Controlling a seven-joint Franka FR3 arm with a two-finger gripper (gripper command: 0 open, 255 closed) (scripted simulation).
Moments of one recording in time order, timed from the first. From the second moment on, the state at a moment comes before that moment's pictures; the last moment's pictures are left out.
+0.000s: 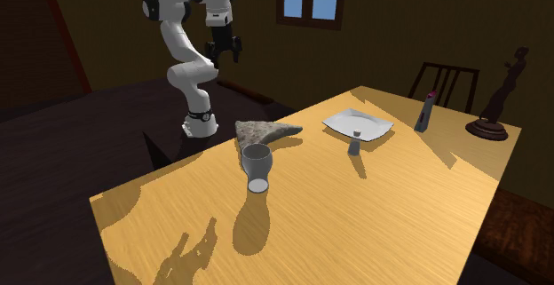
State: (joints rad) arm 0.01 -0.76 -0.04 -2.35 0.06 1.51 -0.03
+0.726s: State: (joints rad) arm 0.00 -0.48 -0.06 -2.32 0.06 1.79 -0.04
